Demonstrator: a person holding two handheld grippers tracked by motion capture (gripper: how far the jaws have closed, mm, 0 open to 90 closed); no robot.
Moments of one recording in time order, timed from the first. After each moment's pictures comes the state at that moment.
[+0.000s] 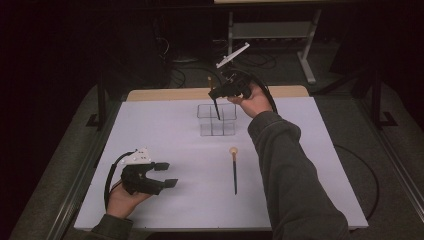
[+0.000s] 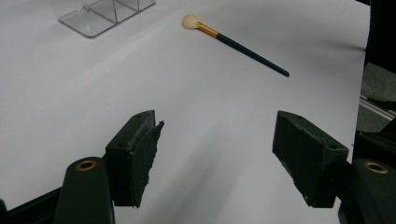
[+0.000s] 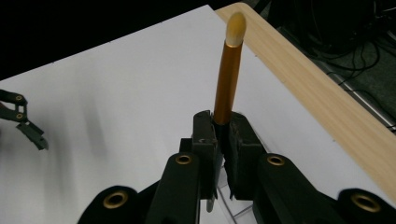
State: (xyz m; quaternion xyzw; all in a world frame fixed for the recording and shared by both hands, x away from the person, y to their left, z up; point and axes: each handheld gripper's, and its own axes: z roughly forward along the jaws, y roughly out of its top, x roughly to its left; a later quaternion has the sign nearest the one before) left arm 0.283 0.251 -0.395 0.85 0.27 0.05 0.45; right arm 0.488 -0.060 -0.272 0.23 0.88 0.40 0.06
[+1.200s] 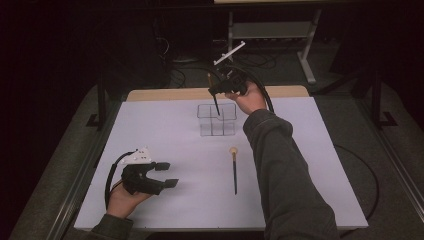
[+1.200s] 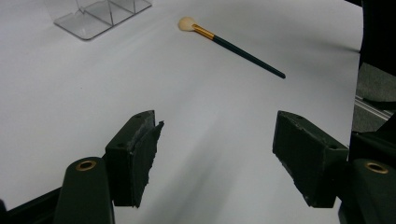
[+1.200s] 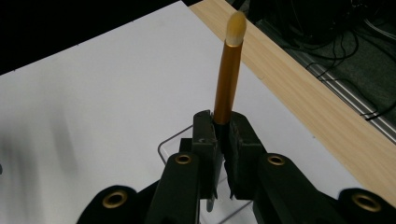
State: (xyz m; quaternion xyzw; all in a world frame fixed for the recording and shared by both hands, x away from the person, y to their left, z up) left arm 0.284 0.250 -0.395 0.85 0.27 0.05 0.45; right arm 0.510 -0.053 -0.282 0.27 0.88 0.39 0.07
